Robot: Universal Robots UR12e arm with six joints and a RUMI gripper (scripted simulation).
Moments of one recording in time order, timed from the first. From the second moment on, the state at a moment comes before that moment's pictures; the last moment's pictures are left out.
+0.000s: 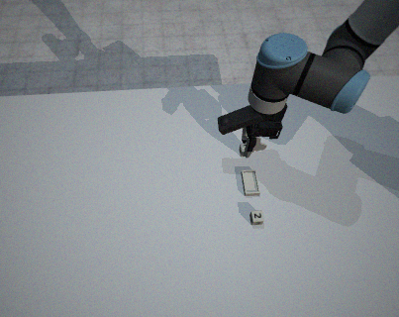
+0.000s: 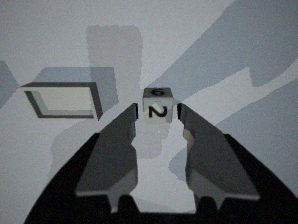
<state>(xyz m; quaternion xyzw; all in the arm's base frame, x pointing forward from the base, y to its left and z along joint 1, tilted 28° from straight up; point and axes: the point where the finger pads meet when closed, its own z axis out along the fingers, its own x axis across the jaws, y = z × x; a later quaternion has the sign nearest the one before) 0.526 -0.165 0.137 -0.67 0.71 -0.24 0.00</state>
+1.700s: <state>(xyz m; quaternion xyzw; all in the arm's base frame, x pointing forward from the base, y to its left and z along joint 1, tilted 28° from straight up) 0.497 -0.134 0.217 -0.67 0.70 -0.24 0.00</state>
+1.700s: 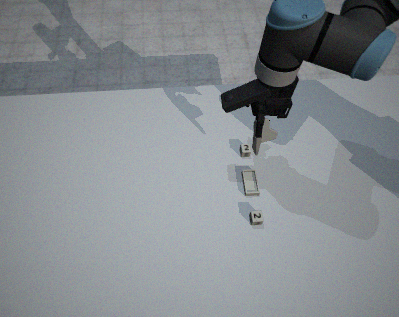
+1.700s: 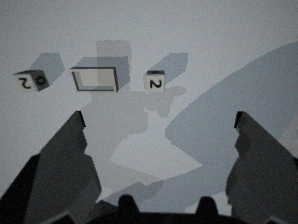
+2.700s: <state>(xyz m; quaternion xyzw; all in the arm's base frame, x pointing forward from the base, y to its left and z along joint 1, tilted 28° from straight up) 0.504 -0.114 0.208 -0.72 0.65 -0.24 -0.02</state>
